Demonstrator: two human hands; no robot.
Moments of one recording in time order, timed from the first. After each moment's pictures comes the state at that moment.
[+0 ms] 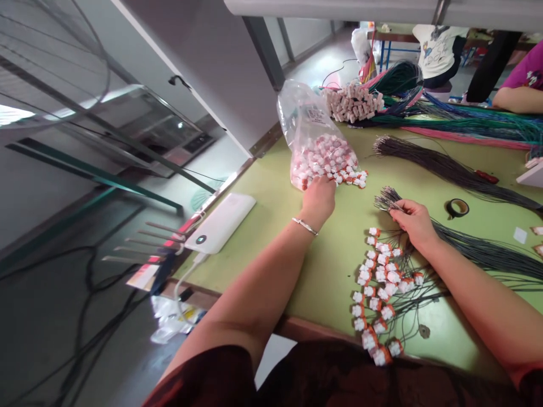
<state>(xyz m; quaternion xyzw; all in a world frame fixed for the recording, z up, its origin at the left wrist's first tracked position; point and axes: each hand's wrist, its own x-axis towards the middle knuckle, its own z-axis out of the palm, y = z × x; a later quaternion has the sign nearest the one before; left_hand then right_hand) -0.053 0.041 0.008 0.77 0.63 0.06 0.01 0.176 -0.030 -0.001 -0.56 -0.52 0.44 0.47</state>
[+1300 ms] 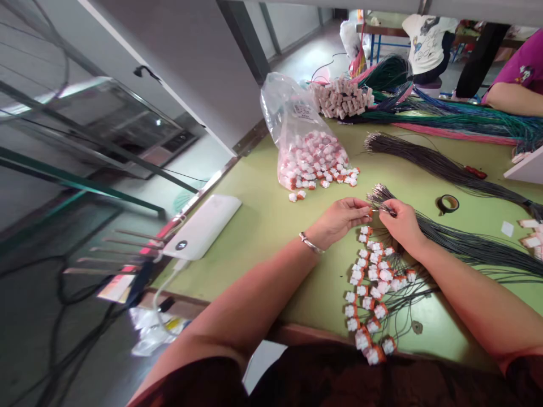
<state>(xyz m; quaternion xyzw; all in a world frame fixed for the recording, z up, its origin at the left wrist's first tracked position) 0.000 -0.007 -0.001 0.35 0.37 0.38 0.77 0.169 -0.033 -0.001 -0.59 -0.61 0.32 0.42</state>
